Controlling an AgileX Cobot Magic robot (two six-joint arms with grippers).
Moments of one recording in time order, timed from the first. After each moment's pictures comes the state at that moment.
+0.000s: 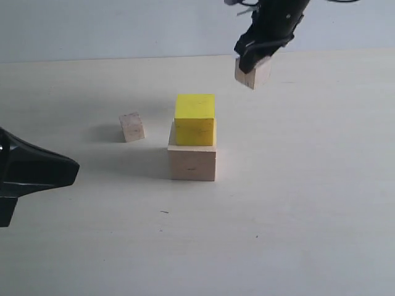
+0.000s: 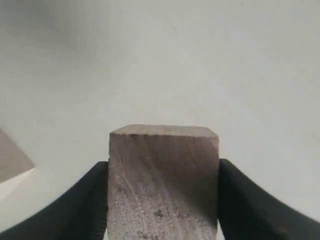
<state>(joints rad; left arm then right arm) -0.48 0.92 -0.64 -0.68 0.76 0.59 0.26 2.29 -2.13 0.19 1.21 -0.53</state>
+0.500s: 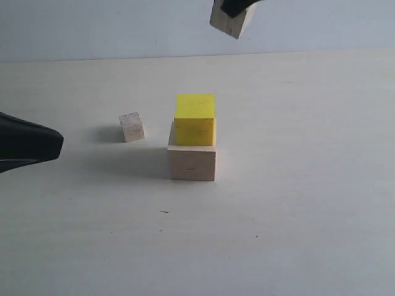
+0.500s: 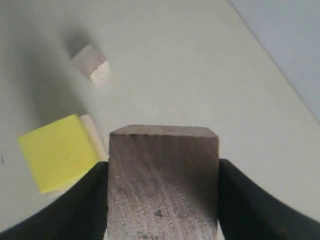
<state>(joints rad) -0.48 0.85 -0.69 -0.64 0.76 0.59 0.34 1.92 -1.96 0.35 1.22 -0.82</state>
